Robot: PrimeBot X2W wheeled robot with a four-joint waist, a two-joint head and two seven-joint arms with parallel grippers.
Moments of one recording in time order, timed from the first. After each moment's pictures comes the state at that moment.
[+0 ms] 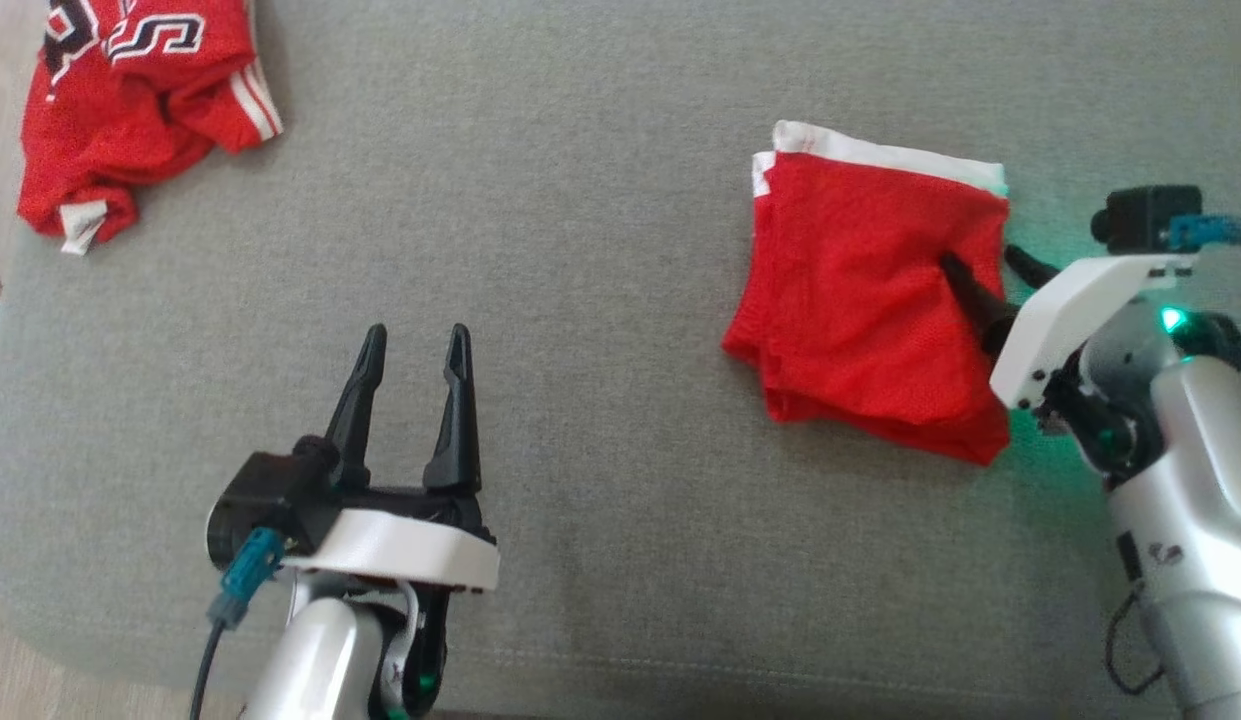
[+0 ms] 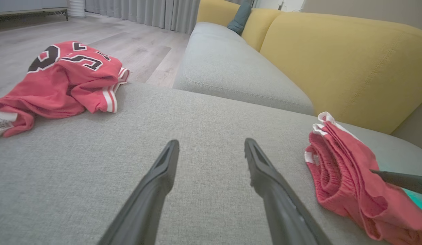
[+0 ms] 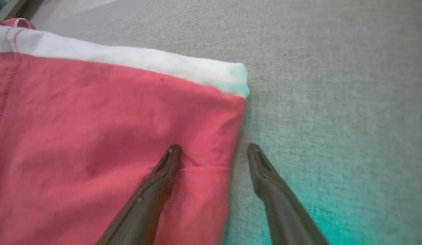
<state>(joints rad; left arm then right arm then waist) -0.10 0.05 -0.32 0.04 -0.29 0.12 -0.26 -0.53 -0.25 0.17 0.52 0.49 0.13 0.45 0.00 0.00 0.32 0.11</state>
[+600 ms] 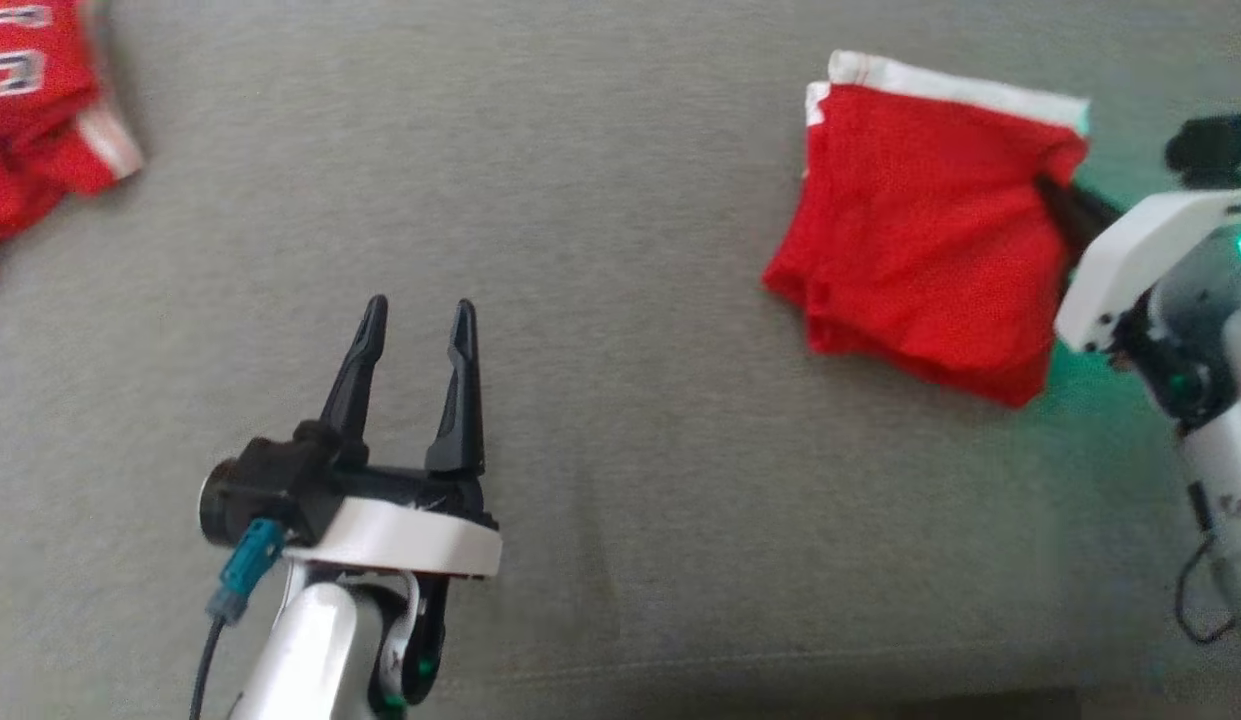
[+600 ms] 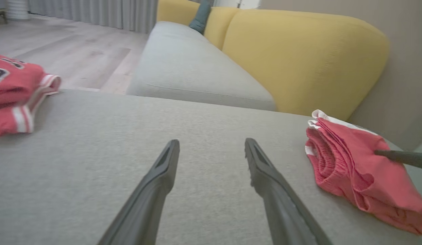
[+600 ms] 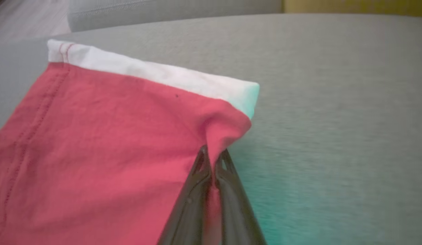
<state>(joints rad) -0.12 0.05 -0.31 0.00 -0.25 0.10 -0.26 -0.61 -0.36 0.22 0.51 0.50 0.13 0.40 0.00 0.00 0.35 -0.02</state>
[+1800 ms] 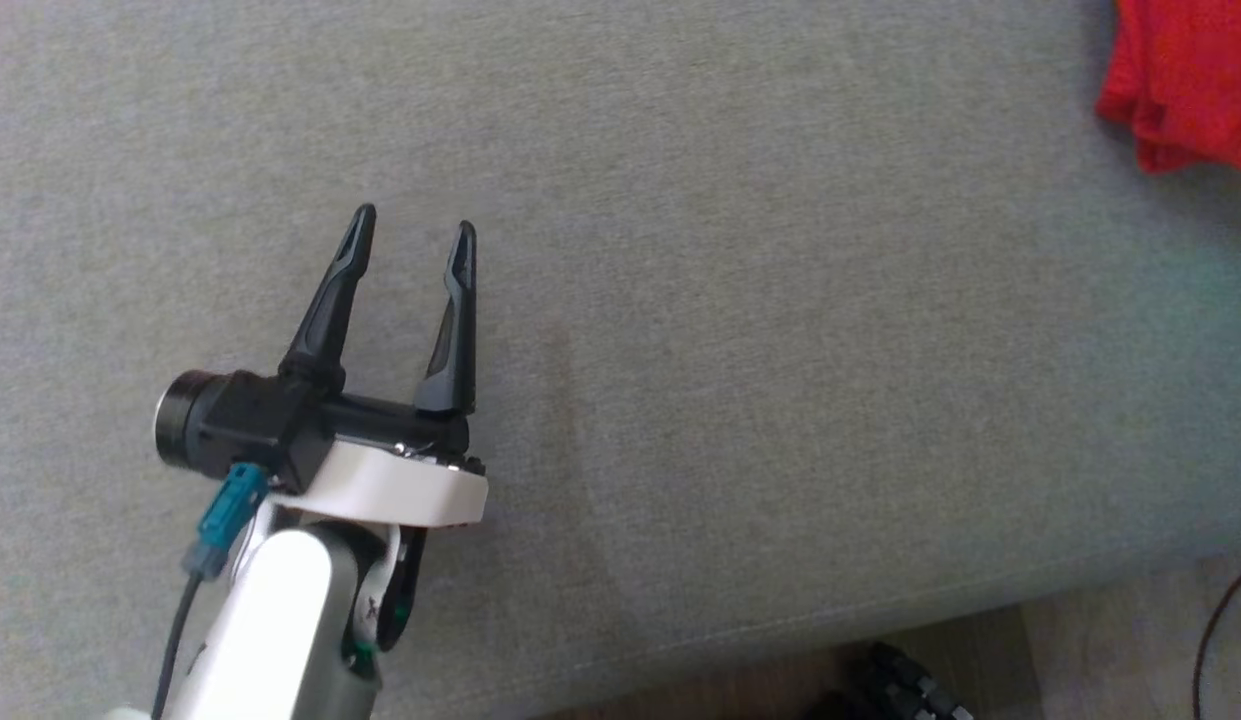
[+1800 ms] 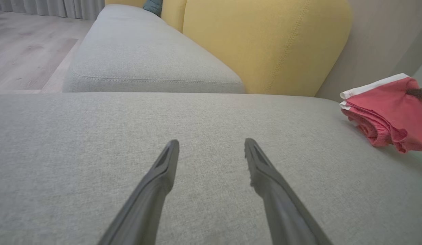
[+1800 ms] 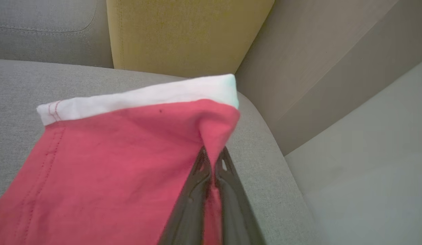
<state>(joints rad) -0.22 0.12 -0.34 -0.09 -0.18 0.11 -0.19 -1.01 -0.47 -0.04 0.89 0.04 0.13 0.15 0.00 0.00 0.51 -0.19</state>
